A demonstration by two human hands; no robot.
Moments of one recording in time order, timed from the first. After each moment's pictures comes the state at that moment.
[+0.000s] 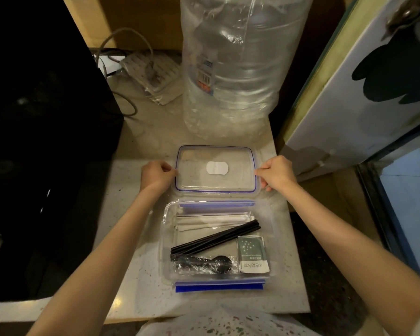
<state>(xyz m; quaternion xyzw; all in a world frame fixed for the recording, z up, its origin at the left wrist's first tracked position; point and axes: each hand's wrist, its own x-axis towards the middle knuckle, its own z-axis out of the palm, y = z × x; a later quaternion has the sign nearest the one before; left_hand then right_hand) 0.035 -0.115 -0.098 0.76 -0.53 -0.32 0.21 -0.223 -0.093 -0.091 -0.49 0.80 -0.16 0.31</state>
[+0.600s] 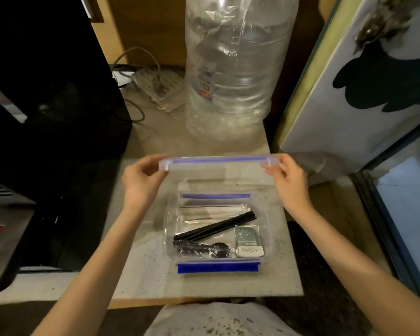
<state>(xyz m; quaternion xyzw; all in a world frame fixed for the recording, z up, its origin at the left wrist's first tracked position) 0.049 -0.037 -0.038 0.65 -0.54 -0.31 0.44 -0.226 -0.019 -0.065 -0.54 0.63 -0.47 0.28</state>
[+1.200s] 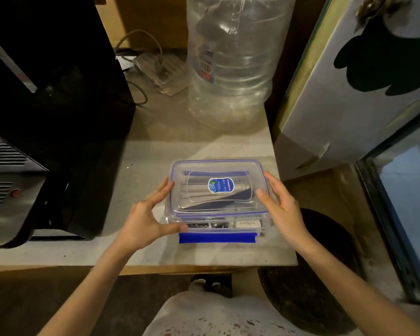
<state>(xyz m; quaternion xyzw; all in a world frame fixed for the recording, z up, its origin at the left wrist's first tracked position) 0.077 0.061 -0.069 0.57 -0.69 -0.39 0.21 -0.211 0.077 -0.089 -0.46 0.59 -0.43 0.50</state>
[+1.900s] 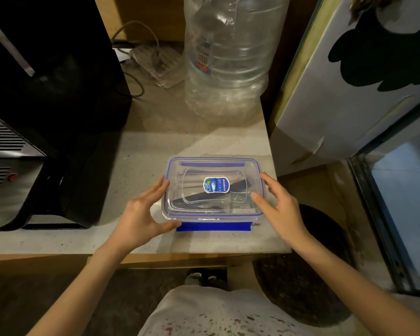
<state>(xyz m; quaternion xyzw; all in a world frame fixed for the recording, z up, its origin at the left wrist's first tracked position) 0.078 0.081 -0.066 0.58 -0.74 -0.29 0.17 -0.209 0.097 -0.087 -0.56 0.63 -0.37 0.39</state>
